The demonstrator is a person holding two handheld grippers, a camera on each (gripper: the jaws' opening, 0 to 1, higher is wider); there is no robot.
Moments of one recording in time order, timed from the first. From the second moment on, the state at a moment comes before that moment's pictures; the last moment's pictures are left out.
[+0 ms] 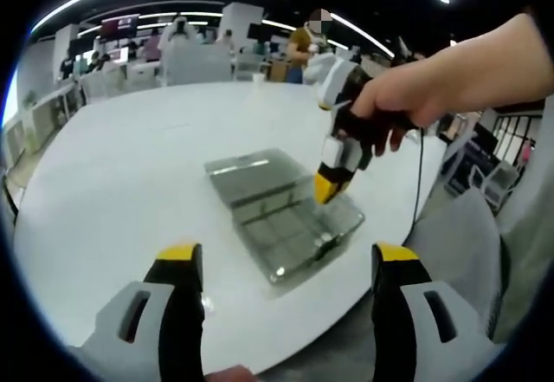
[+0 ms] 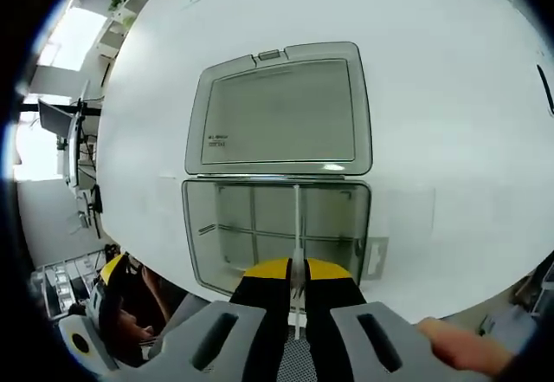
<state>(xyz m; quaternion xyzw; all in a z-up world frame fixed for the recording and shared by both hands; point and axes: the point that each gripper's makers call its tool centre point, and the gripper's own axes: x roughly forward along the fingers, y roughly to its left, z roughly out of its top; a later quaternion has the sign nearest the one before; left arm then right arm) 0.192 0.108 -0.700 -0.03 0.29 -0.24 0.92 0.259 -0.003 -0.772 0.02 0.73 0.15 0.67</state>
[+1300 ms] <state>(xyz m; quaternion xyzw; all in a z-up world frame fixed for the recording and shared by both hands) 0.191 0.112 -0.701 -0.03 0.30 -0.24 0.92 0.260 -0.002 -0.779 0.02 0.73 0.14 0.67</state>
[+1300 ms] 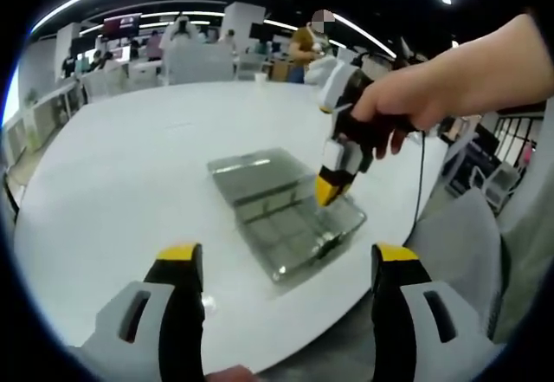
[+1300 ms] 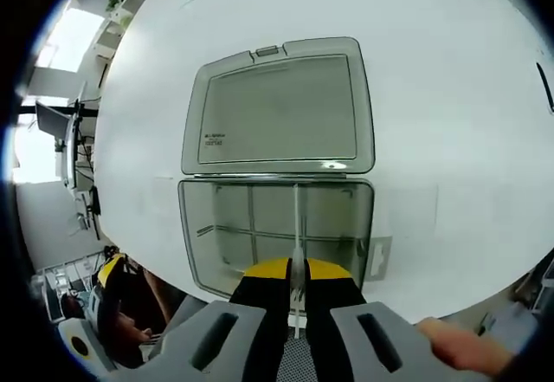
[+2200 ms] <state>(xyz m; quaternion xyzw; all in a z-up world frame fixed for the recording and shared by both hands) 0.191 0.112 -0.701 -0.03 0.30 -0.23 0.93 0.259 0.000 -0.788 -0.04 0.71 0.15 0.68</state>
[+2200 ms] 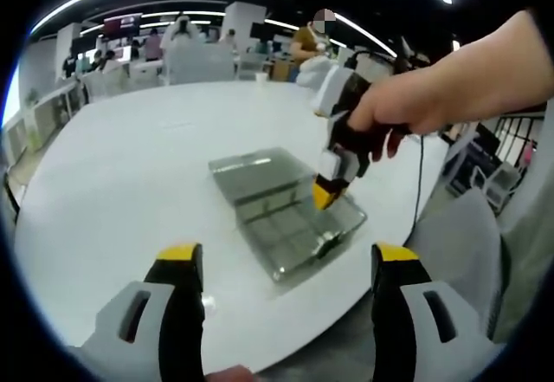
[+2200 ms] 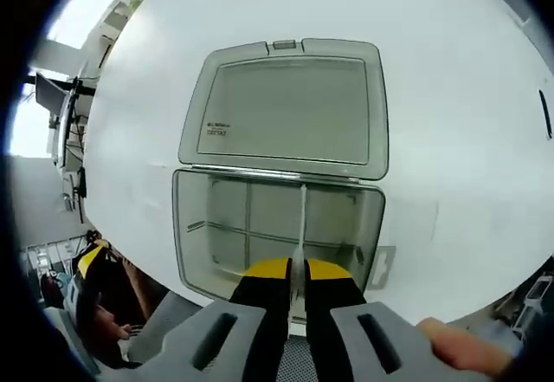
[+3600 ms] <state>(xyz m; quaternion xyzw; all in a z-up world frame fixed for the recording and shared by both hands) 0.191 0.111 -0.702 -0.03 0.30 -0.23 0.92 0.255 0.001 -0.804 -0.08 0.68 0.18 0.71</state>
